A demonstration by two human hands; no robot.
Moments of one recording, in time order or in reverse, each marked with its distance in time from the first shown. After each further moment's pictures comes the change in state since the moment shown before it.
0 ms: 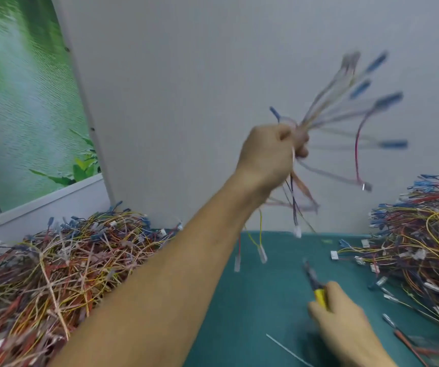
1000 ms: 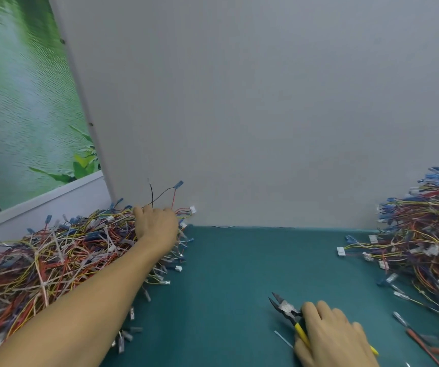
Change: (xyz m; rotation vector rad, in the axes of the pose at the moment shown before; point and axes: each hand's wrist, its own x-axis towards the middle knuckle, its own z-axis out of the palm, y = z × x) left_hand -0.030 -0.200 -0.141 1.725 -0.079 -0.368; right_hand -0.017 0.003 0.033 -0.735 -0.045 -0.285
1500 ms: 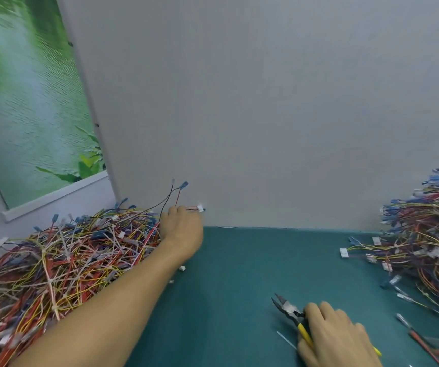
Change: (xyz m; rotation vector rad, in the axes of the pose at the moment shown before) left_hand -0.017 0.032 -0.021 -0.135 -0.041 0.108; right_hand 0.001 0.002 -0.001 0.015 0.000 -0.020
